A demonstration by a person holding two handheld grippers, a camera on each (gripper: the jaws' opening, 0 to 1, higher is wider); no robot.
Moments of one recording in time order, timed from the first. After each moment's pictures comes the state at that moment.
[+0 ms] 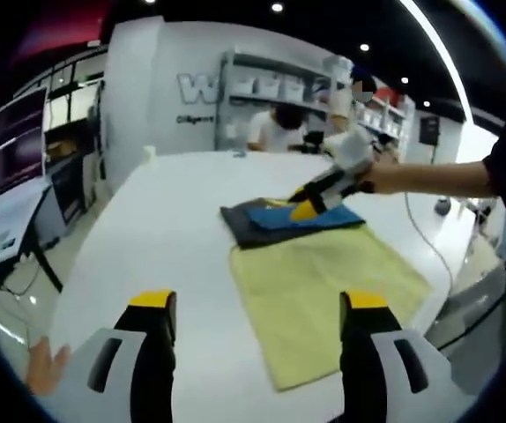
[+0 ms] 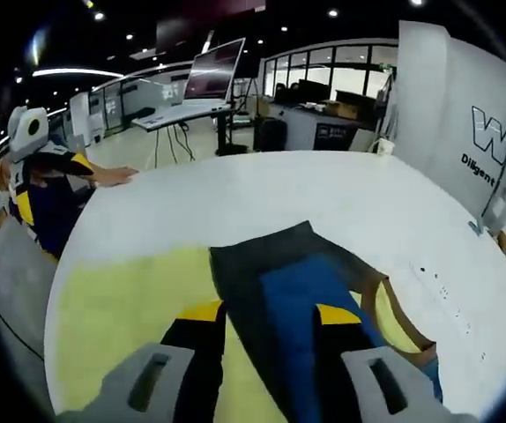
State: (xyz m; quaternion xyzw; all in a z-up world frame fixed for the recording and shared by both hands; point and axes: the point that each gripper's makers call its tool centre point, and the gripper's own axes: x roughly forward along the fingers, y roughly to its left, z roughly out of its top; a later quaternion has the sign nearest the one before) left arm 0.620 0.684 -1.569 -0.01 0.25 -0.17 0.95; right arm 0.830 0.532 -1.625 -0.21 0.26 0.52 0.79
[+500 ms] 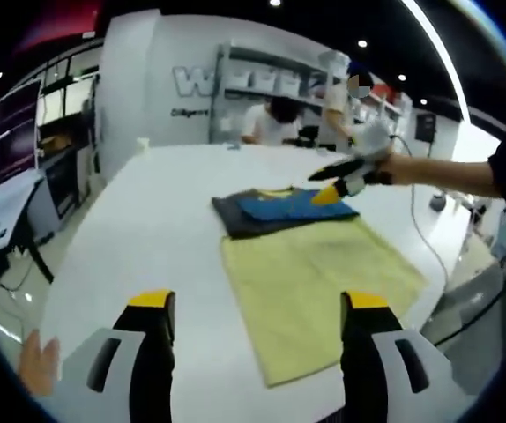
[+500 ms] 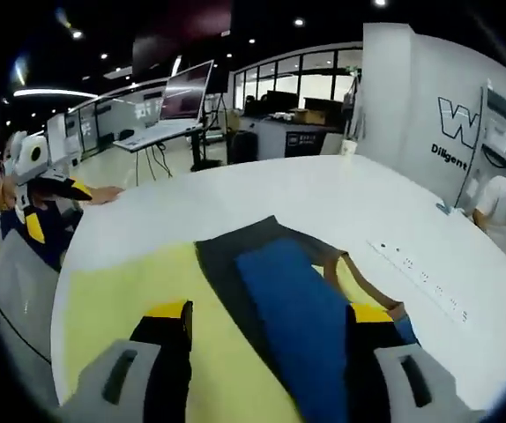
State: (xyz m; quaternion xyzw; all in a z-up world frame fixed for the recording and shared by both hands) left arm 0.615 0.673 -1.580 -0.02 0.26 -0.18 0.95; right arm 0.825 0.472 -1.606 -0.17 0.26 0.47 0.83
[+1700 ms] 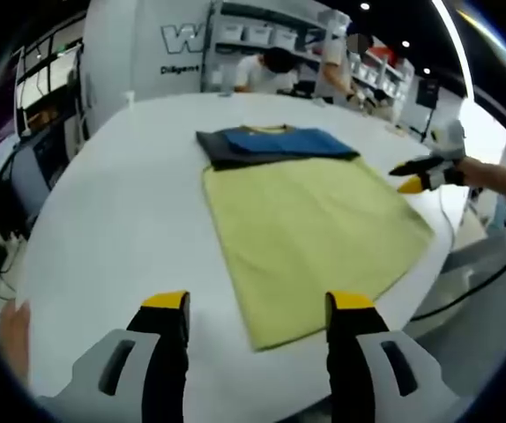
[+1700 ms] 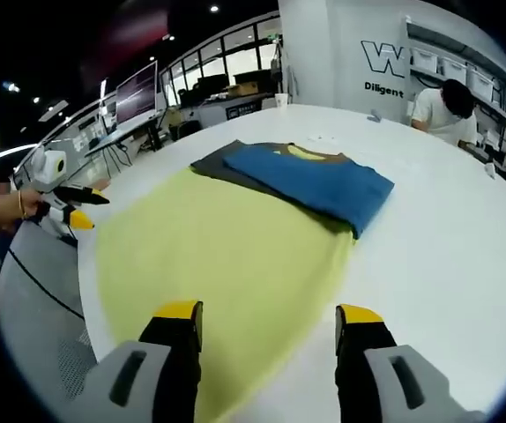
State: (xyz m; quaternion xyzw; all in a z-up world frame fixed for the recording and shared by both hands) left arm 0.592 0.662 -1.657 0.01 0.37 -0.19 0.91; right arm 0.673 0.329 -1.659 -0.08 0.36 0.34 0.86
